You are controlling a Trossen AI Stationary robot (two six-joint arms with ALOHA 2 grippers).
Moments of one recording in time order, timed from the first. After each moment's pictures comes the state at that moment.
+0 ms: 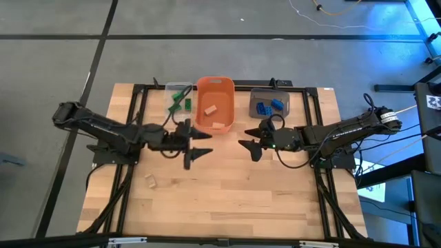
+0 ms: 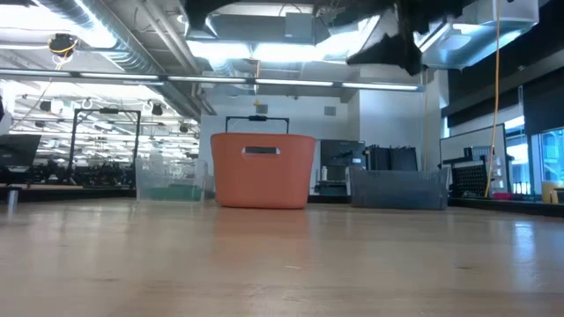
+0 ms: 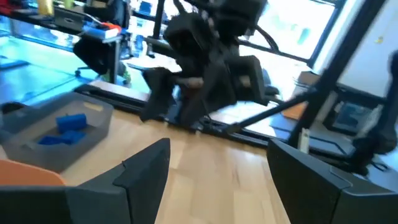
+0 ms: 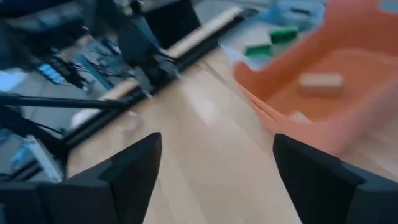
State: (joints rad) left arm -0.22 1.14 0.74 0.39 -0.31 -0.28; right arm 0.20 1.21 0.81 -0.02 0.45 0.68
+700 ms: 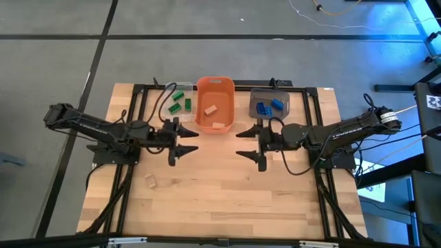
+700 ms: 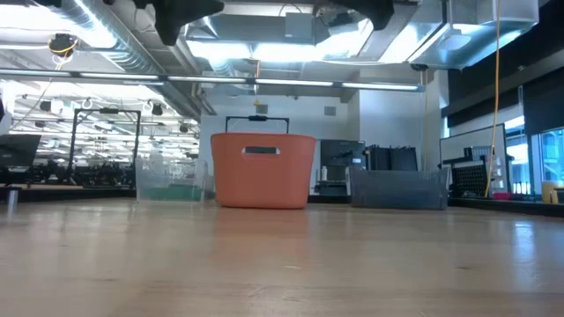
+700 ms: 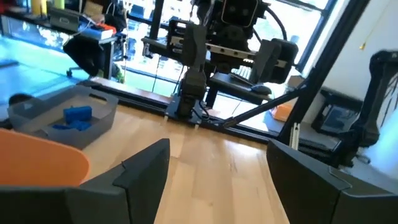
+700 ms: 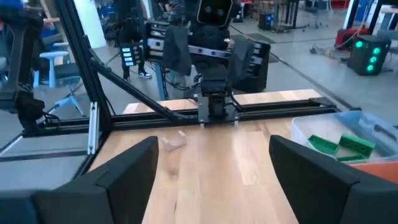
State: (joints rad) left arm -0.19 0.90 0.54 0.38 -0.24 -0.30; right arm 0.20 1.21 0.81 0.28 0.19 0.12
